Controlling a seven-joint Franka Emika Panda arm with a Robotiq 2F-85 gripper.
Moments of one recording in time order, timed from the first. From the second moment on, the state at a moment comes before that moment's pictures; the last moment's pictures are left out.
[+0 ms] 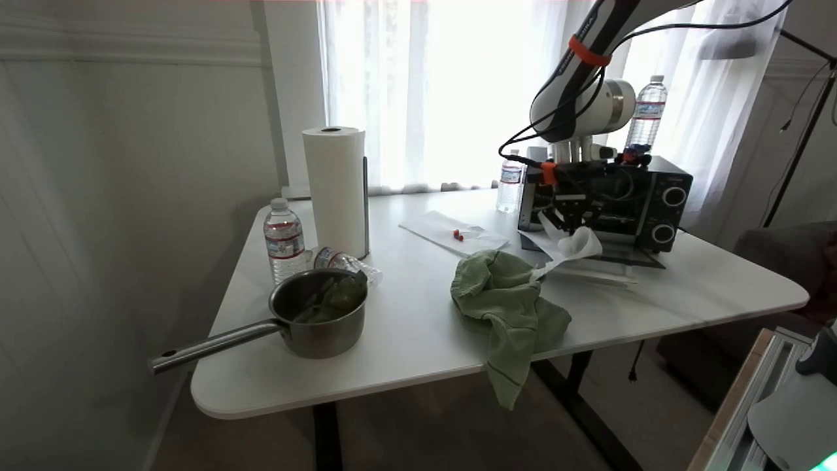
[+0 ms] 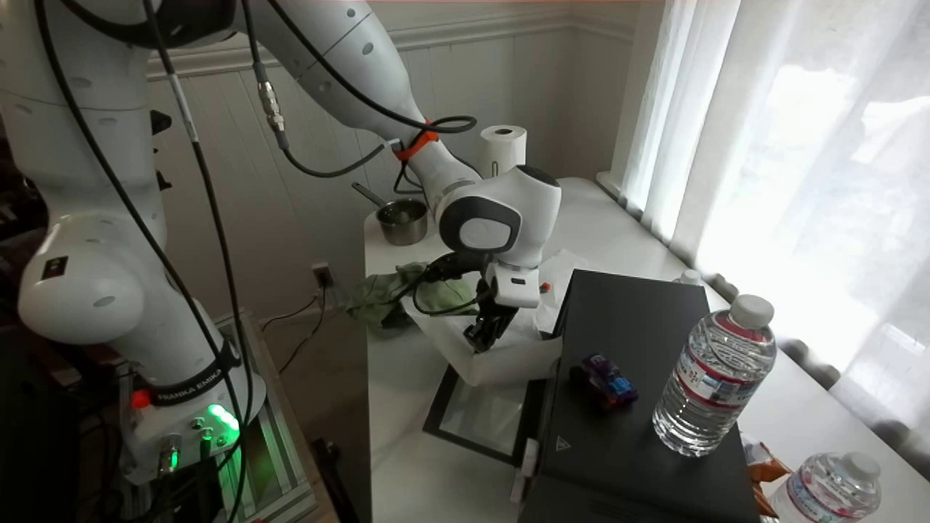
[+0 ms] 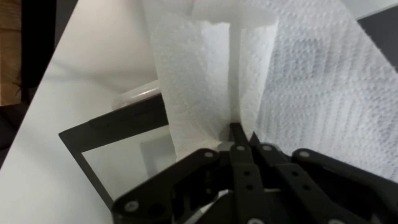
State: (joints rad) arm -0.16 0.38 -0.27 -2.23 -0.02 2.31 0.92
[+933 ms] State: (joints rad) arm -0.26 0.44 -0.39 -2.14 -0.02 2.09 0.96
